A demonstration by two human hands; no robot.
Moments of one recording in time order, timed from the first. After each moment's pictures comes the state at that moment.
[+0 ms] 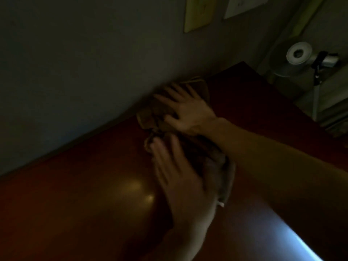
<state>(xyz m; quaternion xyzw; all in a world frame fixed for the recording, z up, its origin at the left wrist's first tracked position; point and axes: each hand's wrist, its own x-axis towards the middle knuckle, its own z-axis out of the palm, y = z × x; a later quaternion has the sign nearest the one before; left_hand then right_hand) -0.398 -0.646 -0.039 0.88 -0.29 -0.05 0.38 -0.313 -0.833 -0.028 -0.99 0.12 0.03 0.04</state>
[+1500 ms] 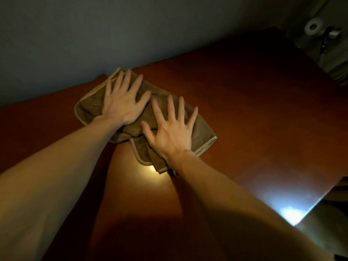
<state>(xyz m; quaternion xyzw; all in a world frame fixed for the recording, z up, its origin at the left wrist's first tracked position) -0.180 -0.302 -0.045 0.90 -0.43 -0.06 0.11 -0.356 -0.352 -0.038 -0.95 0.30 -0.02 0.04</state>
